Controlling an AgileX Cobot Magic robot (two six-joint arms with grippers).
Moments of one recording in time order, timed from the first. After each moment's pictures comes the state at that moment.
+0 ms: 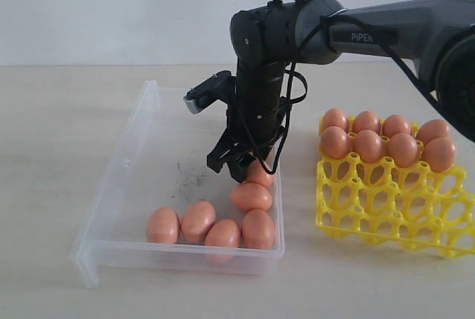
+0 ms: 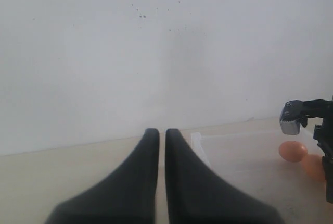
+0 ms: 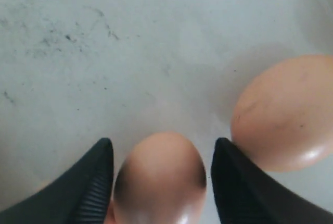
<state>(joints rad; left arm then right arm) -0.13 0.00 0.00 0.25 0.00 -0.17 0.46 2.27 -1.80 0.05 1.06 -0.31</state>
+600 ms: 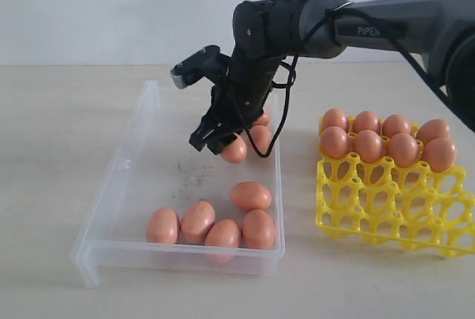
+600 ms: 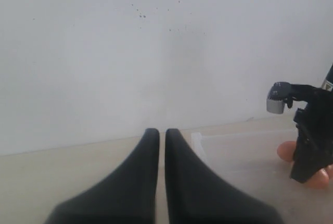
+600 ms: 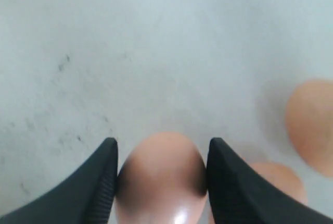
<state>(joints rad) -0.13 0.00 0.00 0.25 0.00 -0.17 0.45 2.24 -1.80 0.13 0.83 -0.40</state>
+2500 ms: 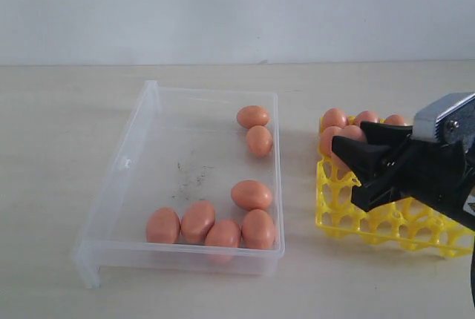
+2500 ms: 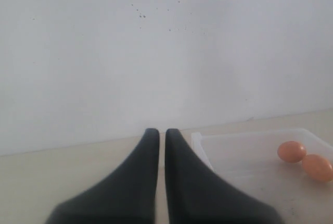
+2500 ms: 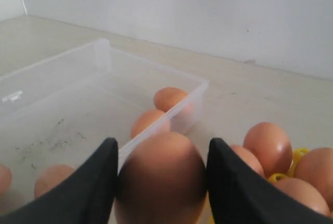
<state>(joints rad) -0.13 0.00 0.00 0.25 0.00 -0.17 -0.03 1.72 -0.30 -0.57 -1.21 0.18</state>
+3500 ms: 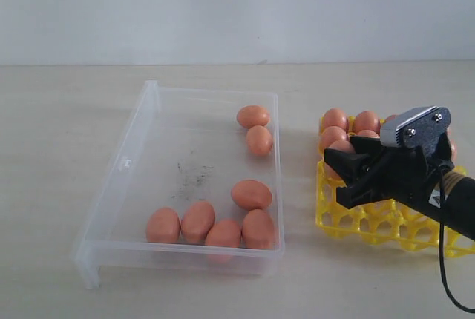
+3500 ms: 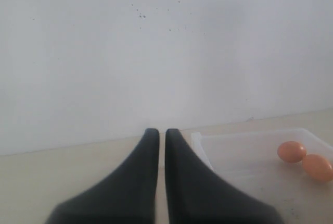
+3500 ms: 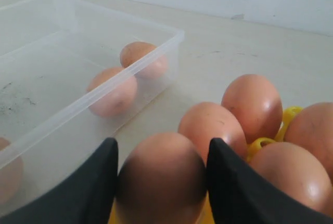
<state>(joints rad) -0.13 0.00 0.00 0.25 0.00 -0.17 -0.04 1.98 -0.44 -0.53 -1.21 0.12</state>
